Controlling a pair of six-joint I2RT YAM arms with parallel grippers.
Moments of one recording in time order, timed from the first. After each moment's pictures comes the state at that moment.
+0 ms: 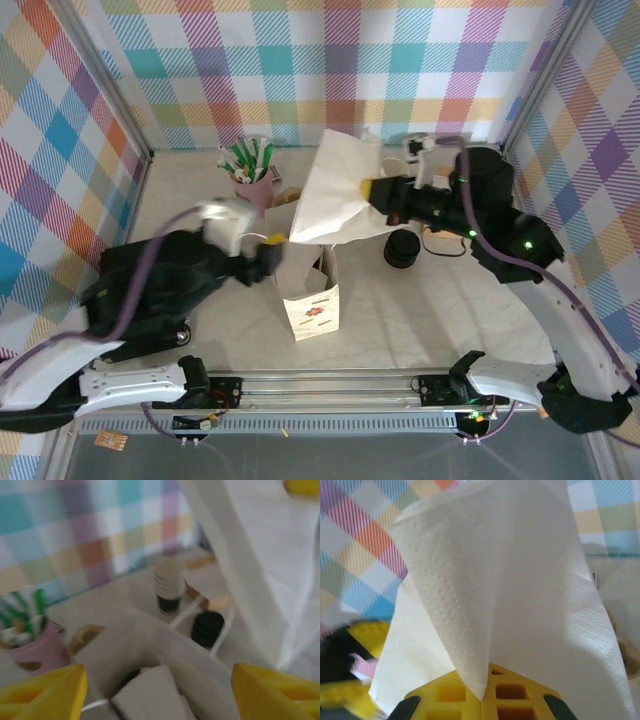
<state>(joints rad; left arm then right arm) -1.13 0.84 1.37 -0.80 -0.57 -0.21 0.71 1.15 1.62 -0.71 -0.26 0.46</state>
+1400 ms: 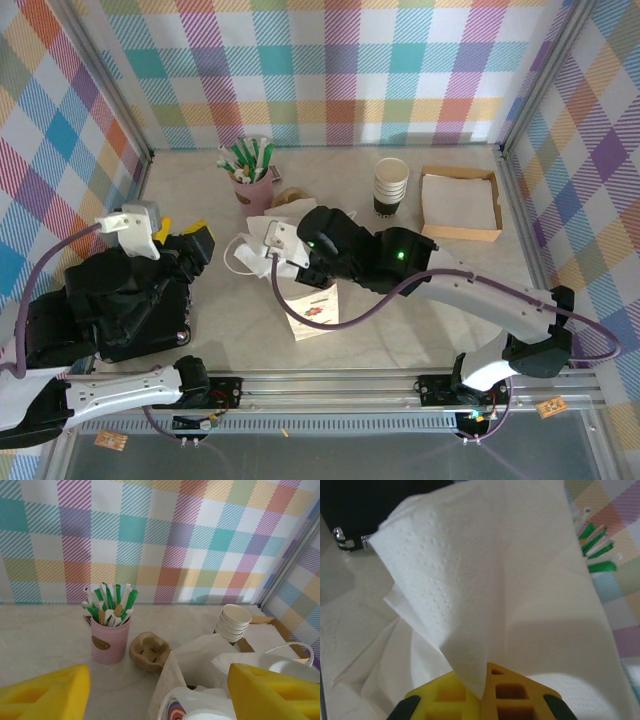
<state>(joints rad) -1.13 0.71 1.41 -0.97 -0.85 -0.40 1.23 1.48 1.70 -0.90 0.26 -0.32</state>
